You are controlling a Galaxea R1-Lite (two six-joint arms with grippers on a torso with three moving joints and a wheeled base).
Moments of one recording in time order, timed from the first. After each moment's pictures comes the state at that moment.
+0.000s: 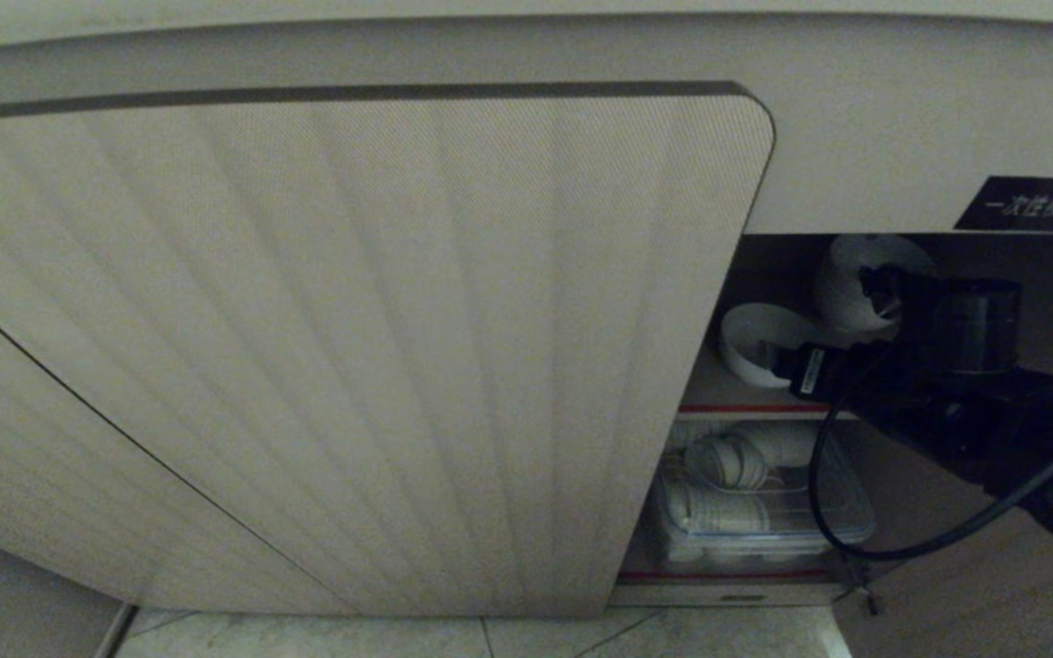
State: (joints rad) left arm 0.00 0.00 0.00 0.00 0.00 -0.02; right arm 0.30 1.72 -0.75 -0.70 -0.29 0.26
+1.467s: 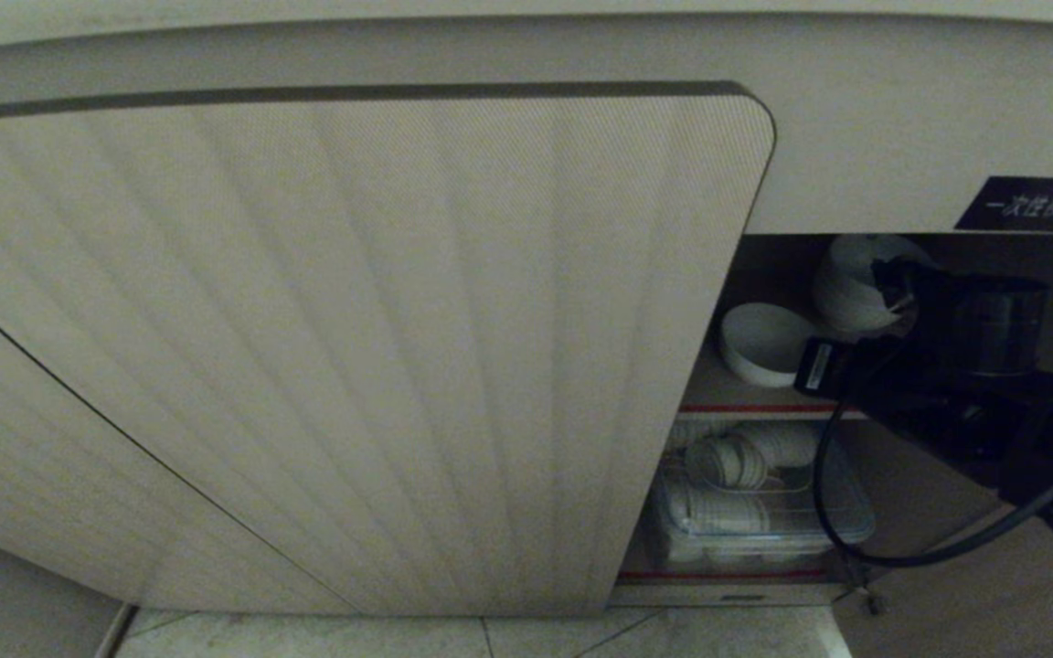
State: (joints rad) left arm 0.00 0.00 0.00 0.00 0.00 -0.02; right arm 0.30 1.69 -0.72 -0.74 -0.27 0.25
